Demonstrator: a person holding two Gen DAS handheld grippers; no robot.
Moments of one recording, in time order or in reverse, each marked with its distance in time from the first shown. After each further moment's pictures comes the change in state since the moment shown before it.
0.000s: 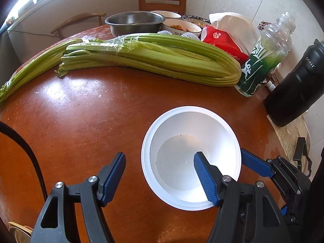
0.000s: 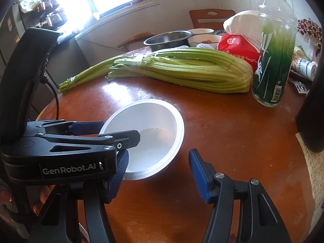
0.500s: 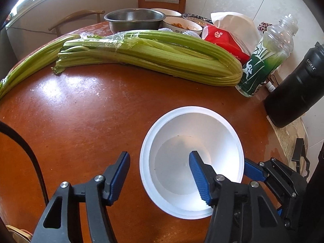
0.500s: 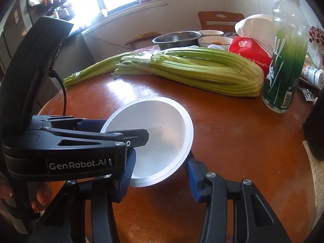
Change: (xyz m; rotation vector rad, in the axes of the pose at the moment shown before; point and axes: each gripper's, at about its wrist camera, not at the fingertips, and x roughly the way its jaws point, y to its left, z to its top) left arm 0.008 0.007 -0.001 -0.012 0.011 -0.039; right arm 0.010 0.009 -0.002 -0.059 -0.006 0.026
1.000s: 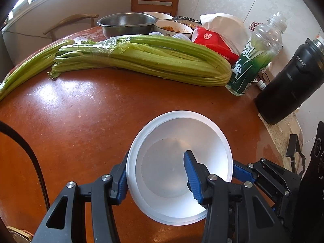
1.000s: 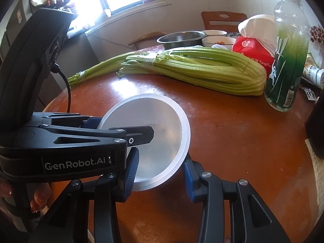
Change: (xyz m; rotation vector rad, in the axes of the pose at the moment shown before) left arm -0.013 -0.007 -0.003 0.029 -0.023 -0.032; right arm -0.009 0.003 -0.002 0.018 -0.004 0.033
